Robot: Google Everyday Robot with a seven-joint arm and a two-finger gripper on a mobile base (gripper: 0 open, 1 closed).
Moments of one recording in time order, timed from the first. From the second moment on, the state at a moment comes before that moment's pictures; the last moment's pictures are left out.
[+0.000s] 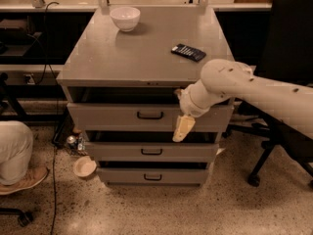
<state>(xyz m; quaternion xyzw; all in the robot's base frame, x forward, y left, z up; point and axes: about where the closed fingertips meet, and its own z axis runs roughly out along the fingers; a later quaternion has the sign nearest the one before) 0.633 -0.081 0.690 -0.67 0.69 0.04 0.27</state>
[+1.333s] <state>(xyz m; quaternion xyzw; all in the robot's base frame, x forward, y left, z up) 0.632 -0.064 0.656 -0.68 0.68 0.09 0.25</state>
